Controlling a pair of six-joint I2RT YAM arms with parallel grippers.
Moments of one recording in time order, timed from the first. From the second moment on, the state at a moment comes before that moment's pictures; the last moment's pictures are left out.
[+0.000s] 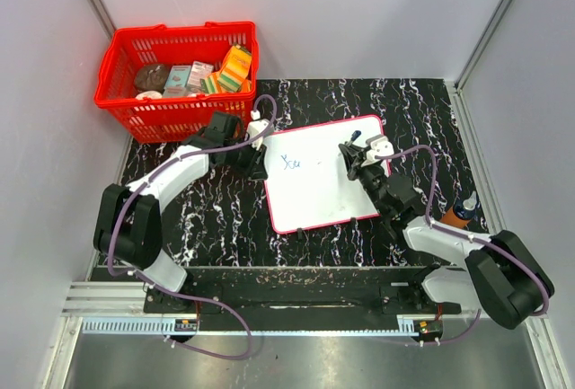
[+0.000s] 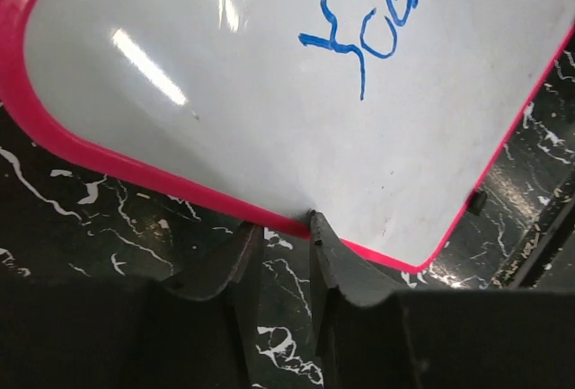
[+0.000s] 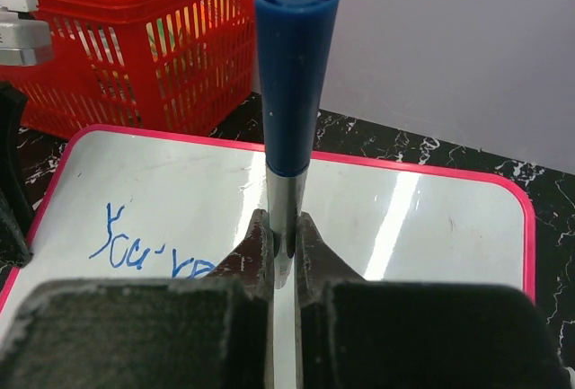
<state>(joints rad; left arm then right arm) -0.36 1.58 1.12 -0.49 0.56 0.23 0.57 1.21 0.39 1.02 0.12 -0.04</state>
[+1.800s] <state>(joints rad) -0.16 1.62 0.78 0.53 0.98 -0.66 0.57 0.86 0.34 0.79 0.17 0.04</state>
